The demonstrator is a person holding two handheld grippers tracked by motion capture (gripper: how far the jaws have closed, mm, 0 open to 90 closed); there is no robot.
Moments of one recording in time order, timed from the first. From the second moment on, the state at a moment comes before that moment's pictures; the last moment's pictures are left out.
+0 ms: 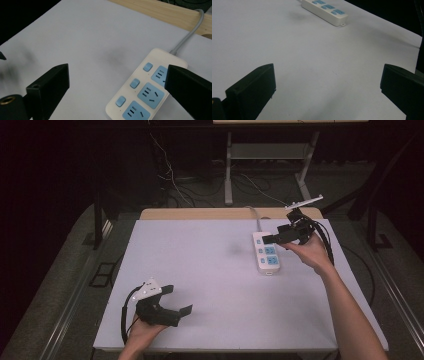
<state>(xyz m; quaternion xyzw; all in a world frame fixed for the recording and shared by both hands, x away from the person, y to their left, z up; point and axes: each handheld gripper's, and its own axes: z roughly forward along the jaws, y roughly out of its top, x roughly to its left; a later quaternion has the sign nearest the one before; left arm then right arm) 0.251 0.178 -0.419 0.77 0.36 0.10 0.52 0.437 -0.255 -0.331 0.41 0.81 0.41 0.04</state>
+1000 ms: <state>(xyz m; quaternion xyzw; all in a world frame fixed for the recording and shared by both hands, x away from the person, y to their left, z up) 0.252 0.180 -0.419 0.77 0.36 0.10 0.52 0.488 -0.250 -0.344 0.42 0.80 0.42 0.03</state>
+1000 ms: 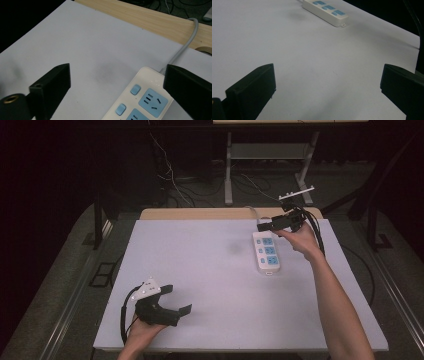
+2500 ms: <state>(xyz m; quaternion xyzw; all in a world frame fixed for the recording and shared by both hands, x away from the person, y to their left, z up) 0.256 0.183 -0.421 0.77 0.36 0.09 0.52 0.515 -0.250 -0.419 0.45 0.80 0.39 -0.01</state>
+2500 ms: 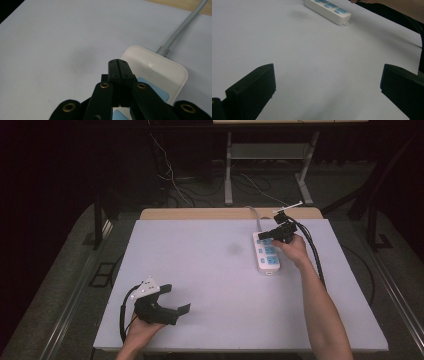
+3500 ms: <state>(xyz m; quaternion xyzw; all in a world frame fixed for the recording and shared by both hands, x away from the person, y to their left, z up) 0.254 0.181 -0.422 0.78 0.36 0.09 0.51 0.511 -0.244 -0.428 0.45 0.81 0.38 0.01</state>
